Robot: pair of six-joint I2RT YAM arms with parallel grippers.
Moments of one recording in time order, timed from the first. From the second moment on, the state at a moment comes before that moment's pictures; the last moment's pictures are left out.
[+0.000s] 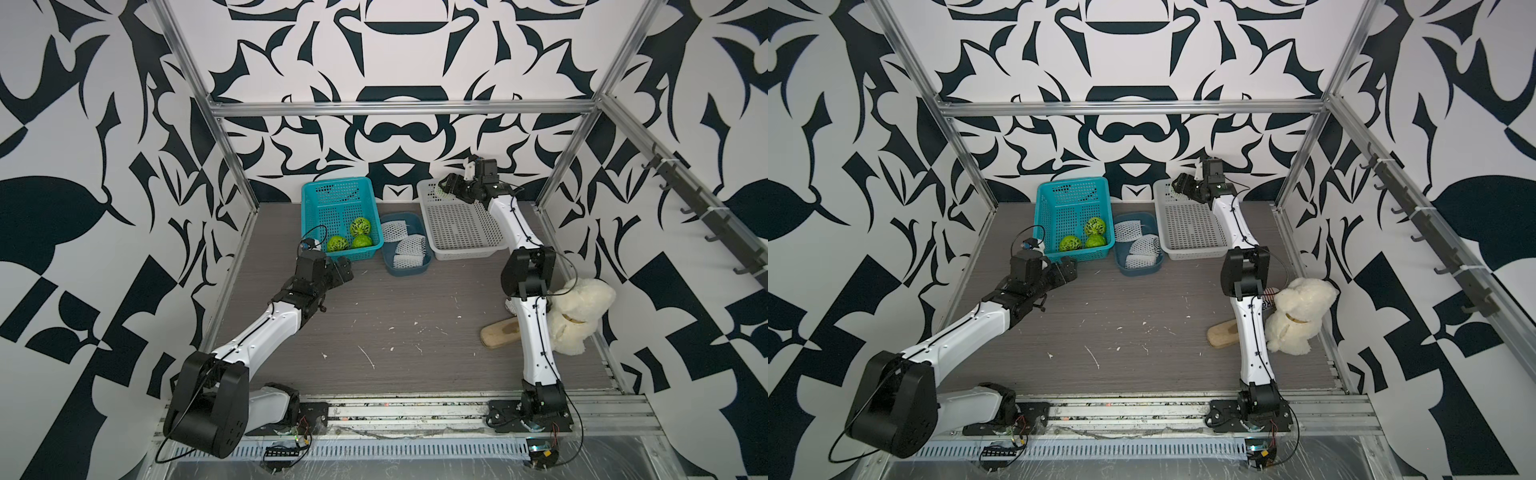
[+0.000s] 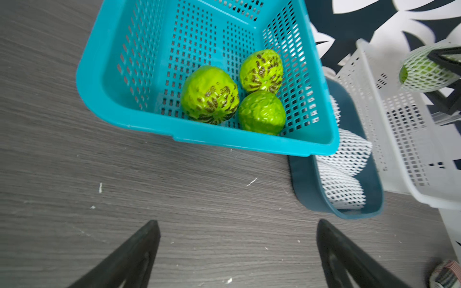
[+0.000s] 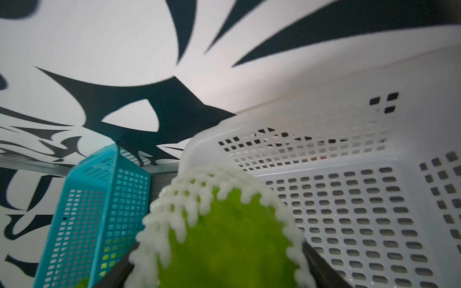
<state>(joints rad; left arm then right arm) -0.31 1.27 0.68 -0.02 -0.04 -0.58 0.13 2.59 2.57 -0.58 -0.35 0.47</state>
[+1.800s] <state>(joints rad) -0.25 1.39 0.78 0.01 0.03 -0.61 0.18 2.61 2.43 -0.58 -0.16 0.54</state>
